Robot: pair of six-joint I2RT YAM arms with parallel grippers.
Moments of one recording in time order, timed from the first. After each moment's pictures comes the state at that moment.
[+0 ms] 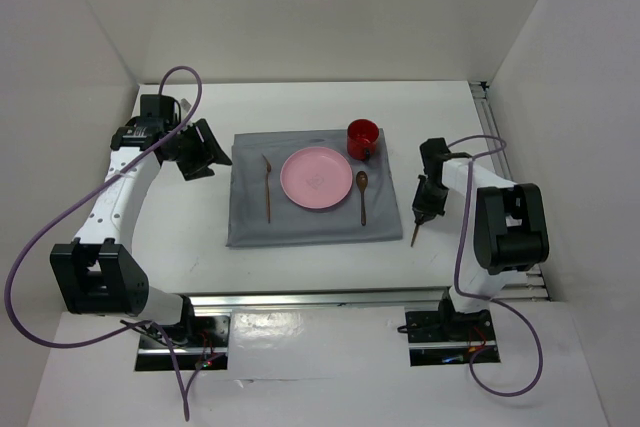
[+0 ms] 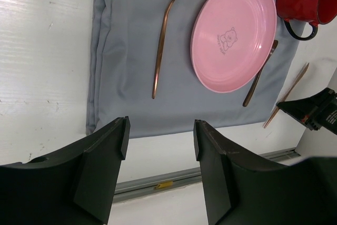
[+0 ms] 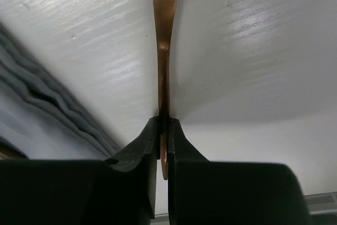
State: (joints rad) left arm 0.03 1.42 1.33 -0.88 0.33 -0.50; right arm 0.07 1.66 0.97 -0.70 0.06 0.47
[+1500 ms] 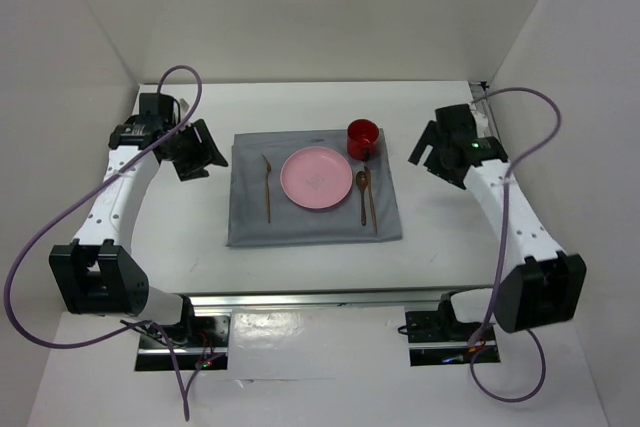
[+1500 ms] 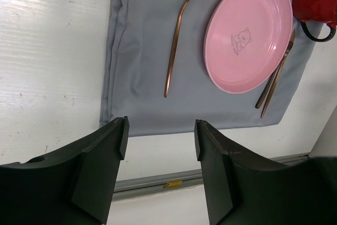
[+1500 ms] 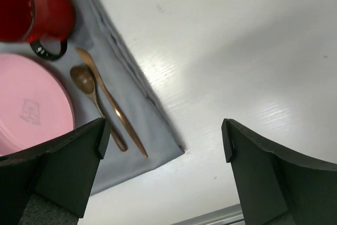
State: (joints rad) left arm 0.03 1.42 1.36 -0.92 0.28 -0.47; right arm 0.20 1.38 1.25 -0.84 0.27 0.62
